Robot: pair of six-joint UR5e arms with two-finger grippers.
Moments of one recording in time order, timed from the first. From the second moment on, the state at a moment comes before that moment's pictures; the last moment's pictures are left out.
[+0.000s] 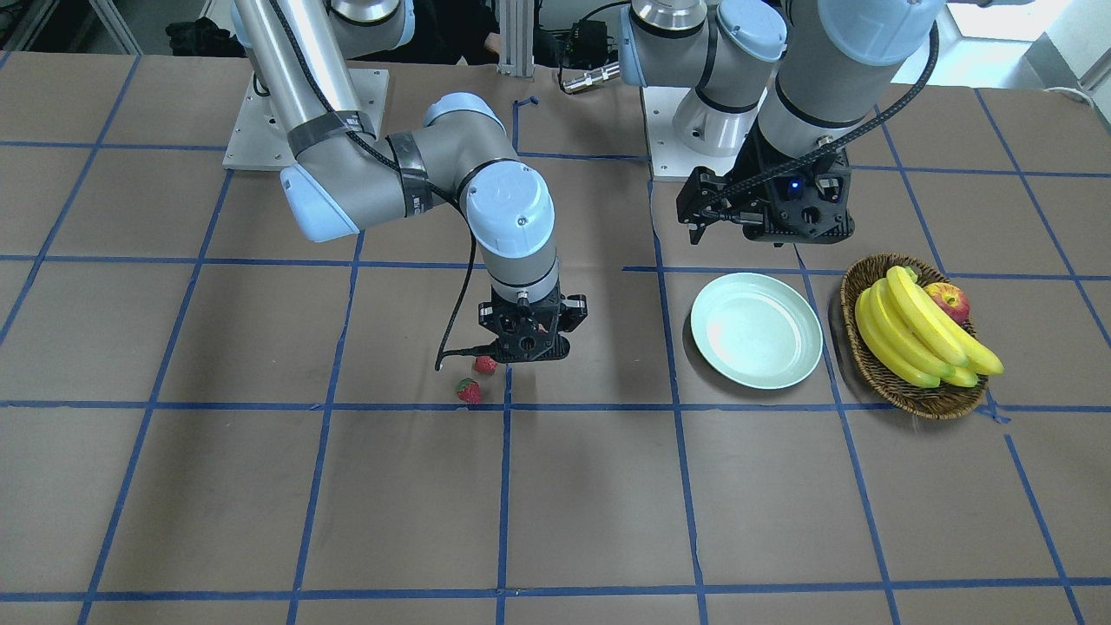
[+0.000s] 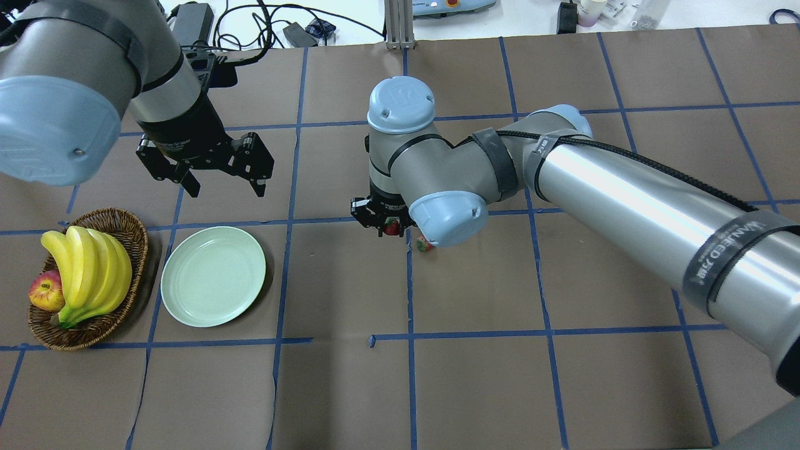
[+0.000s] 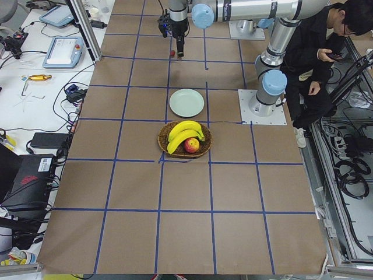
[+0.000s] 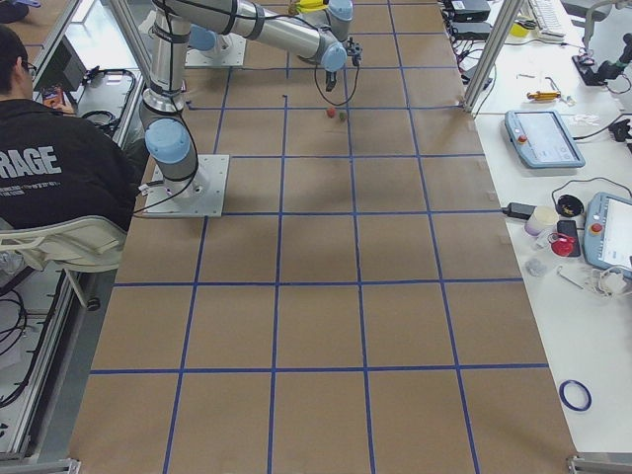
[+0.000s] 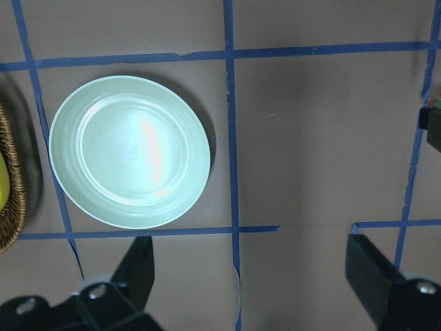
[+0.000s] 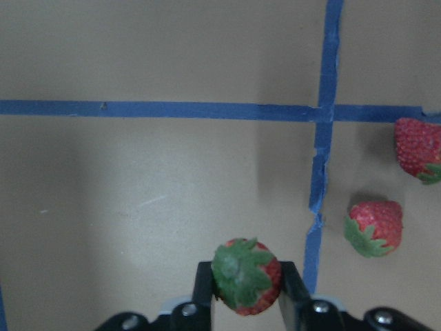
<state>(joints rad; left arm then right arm) -1.56 -1.57 -1.67 -1.56 1.58 0.01 2.01 -1.12 1.70 -2.12 -1.42 0.40</state>
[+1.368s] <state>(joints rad) -1.56 -1.57 -1.69 -1.56 1.58 0.02 2.01 -1.11 1.69 -2.12 -1.41 0.43</state>
